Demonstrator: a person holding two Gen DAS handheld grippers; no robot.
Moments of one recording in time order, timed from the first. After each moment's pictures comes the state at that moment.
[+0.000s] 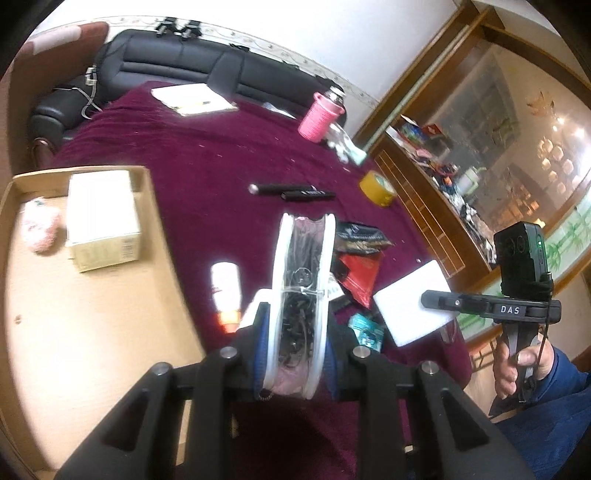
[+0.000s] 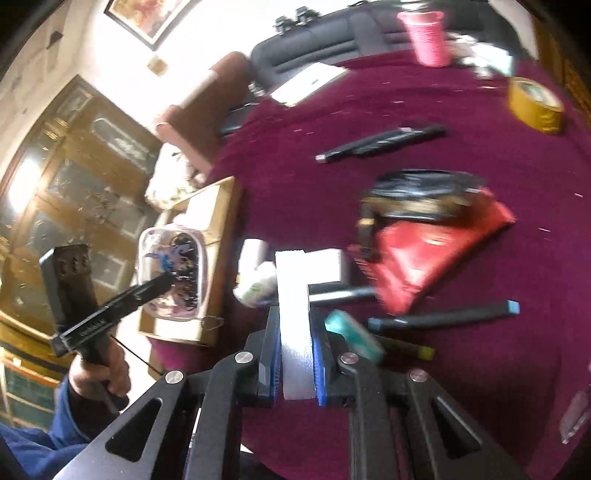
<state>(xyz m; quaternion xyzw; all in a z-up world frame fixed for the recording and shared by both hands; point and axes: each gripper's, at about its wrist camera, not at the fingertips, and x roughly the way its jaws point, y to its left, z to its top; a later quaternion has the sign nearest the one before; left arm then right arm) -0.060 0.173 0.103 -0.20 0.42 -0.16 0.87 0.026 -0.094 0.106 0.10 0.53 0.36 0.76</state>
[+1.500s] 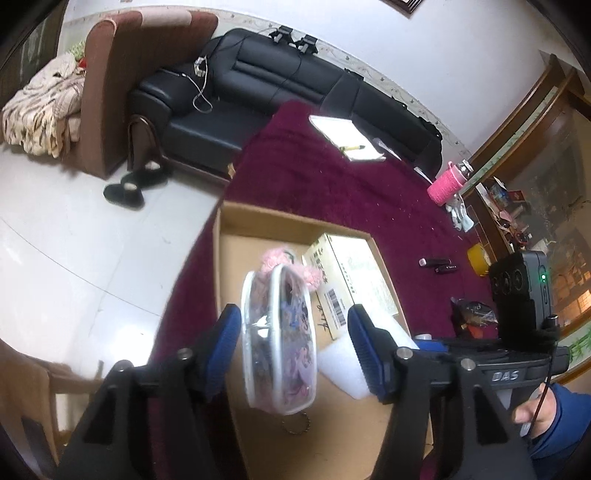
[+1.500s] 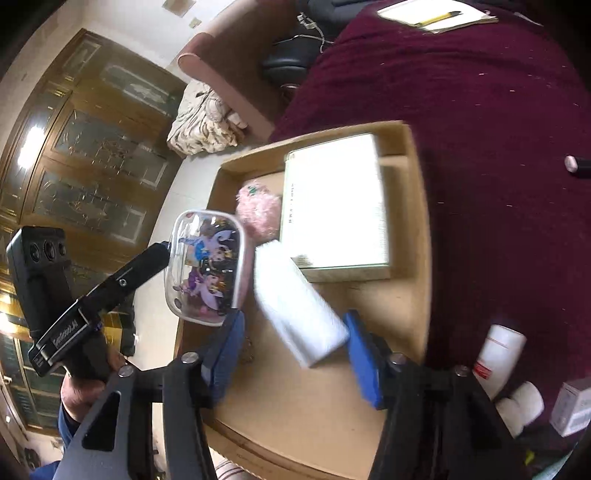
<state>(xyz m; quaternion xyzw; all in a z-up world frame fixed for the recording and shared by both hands) -0.049 0.398 0.092 -0.24 0.42 0.00 0.87 0.057 0.169 0.053 0.06 0.60 0.40 0.69</state>
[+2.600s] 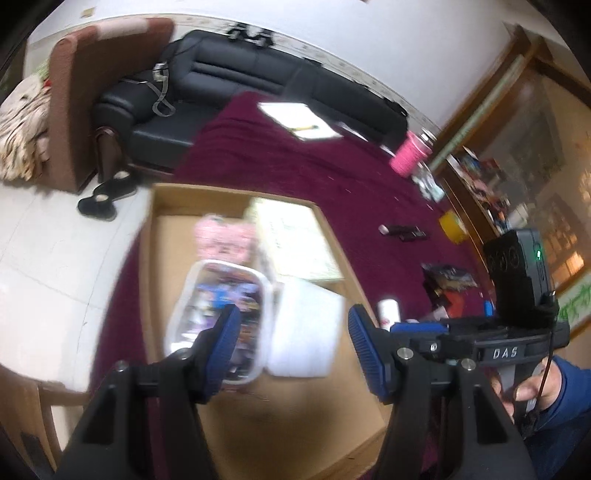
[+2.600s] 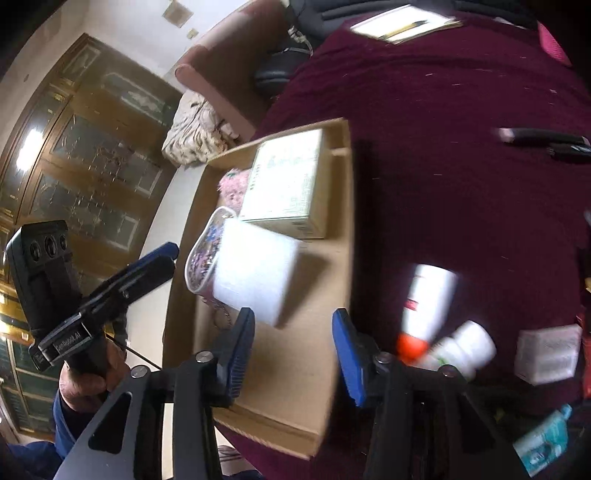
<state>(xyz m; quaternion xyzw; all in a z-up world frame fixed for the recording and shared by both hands) -0.056 0.331 0.095 -0.20 0.43 -0.07 0.88 0.038 0.097 0.062 0.07 0.58 0.38 0.71</state>
